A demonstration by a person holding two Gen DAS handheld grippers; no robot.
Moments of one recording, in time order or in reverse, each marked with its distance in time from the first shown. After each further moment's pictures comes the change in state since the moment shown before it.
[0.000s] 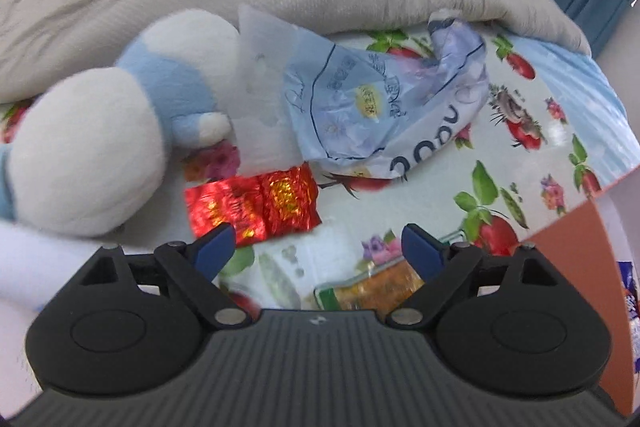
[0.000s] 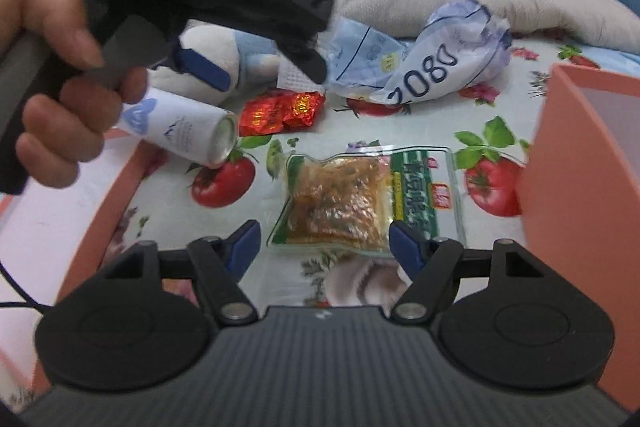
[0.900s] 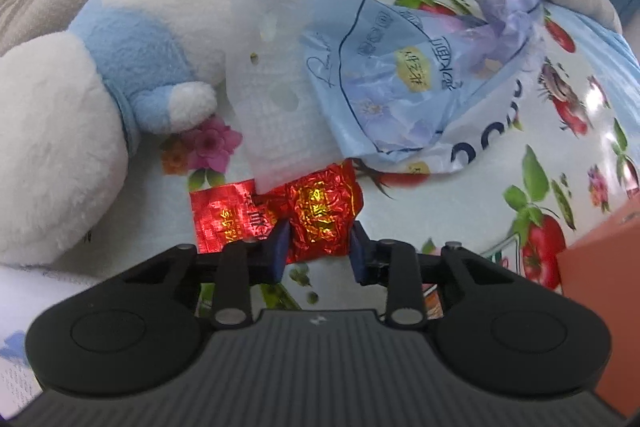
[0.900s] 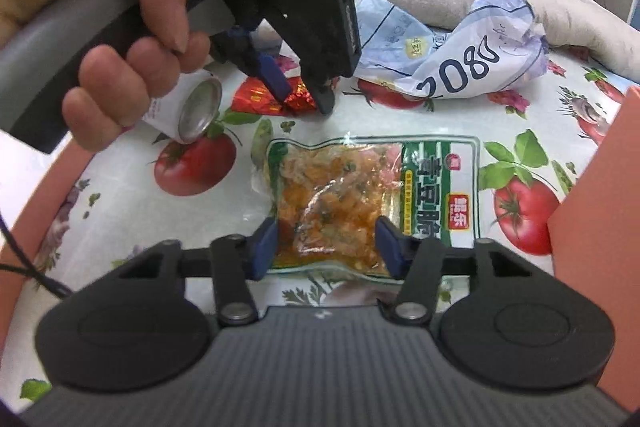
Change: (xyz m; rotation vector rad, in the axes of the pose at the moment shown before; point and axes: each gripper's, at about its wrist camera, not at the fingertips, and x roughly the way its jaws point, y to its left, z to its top) left arm 0.059 0.010 0.011 0.000 0.105 0.028; right arm 0.036 0.011 -0.003 -0.108 0.032 -0.062
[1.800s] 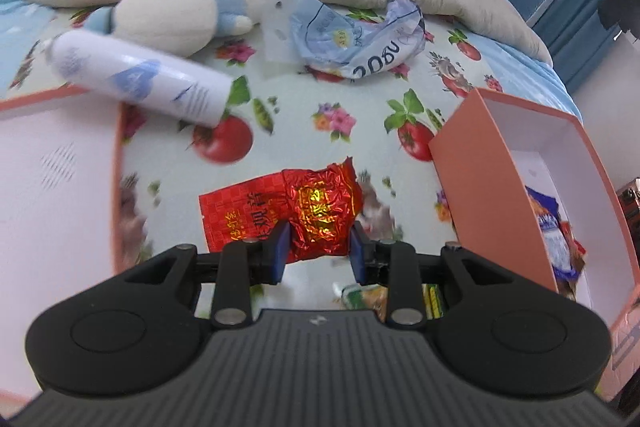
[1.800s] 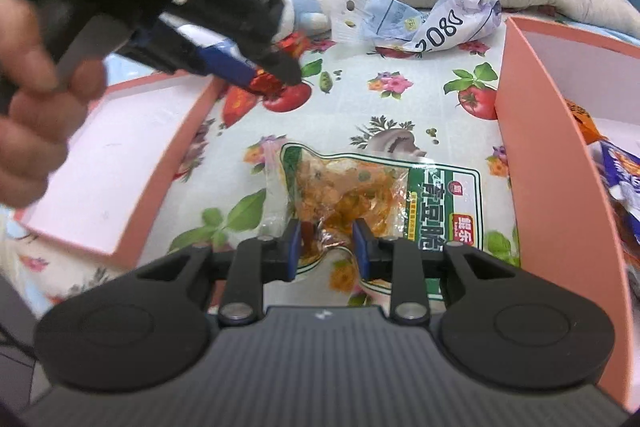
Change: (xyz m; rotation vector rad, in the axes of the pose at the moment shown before) left arm -0.203 -0.024 -0.202 -0.135 -0.157 -0.087; right arm -0.176 0.025 -0.077 0.094 0.039 0.125
